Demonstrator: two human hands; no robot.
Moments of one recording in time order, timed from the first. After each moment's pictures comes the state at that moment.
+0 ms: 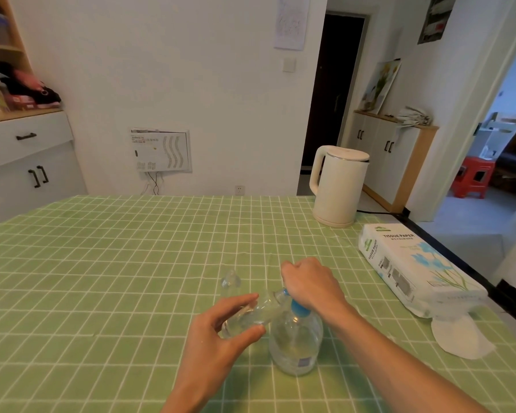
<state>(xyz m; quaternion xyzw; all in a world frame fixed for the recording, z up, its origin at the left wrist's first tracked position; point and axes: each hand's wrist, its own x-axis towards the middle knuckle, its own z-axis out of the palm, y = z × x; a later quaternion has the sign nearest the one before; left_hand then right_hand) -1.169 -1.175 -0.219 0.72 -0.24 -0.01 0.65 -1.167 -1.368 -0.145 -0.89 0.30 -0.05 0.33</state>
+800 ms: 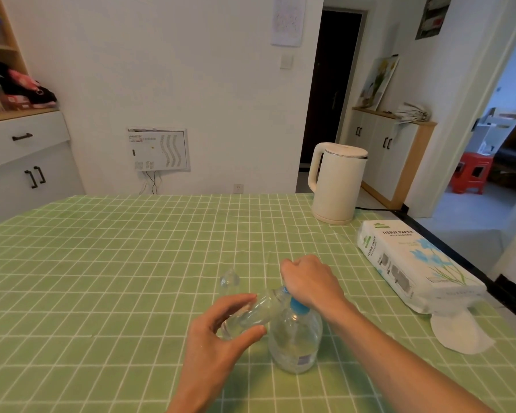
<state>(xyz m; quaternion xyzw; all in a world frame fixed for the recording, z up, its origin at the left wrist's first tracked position) -1.173 -1.178 -0.222 0.72 -0.24 0.03 0.65 -1.168 -1.369 -0.145 -0.89 0.30 -0.05 0.34</state>
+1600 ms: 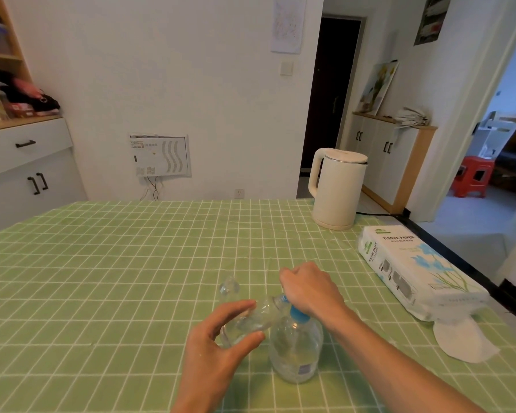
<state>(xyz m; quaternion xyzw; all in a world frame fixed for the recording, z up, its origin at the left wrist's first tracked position) -1.173 -1.178 -0.223 0.74 -0.23 0.03 0.63 -1.167 -1.369 -0.144 -0.89 0.30 -0.04 0.34</state>
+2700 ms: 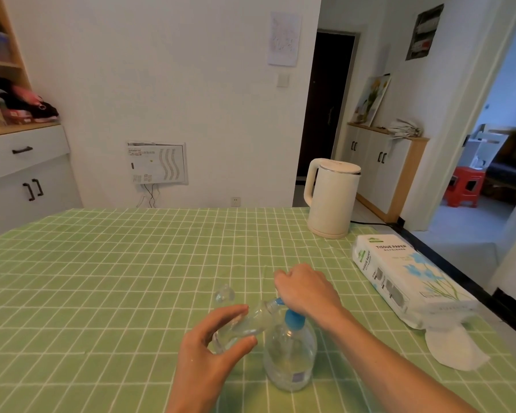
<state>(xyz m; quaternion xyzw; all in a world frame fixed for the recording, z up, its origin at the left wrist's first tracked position) -1.174 -1.178 -0.214 0.72 -0.23 0.03 0.65 -1.168 -1.370 -0.132 -0.91 0.27 -0.05 0.31</state>
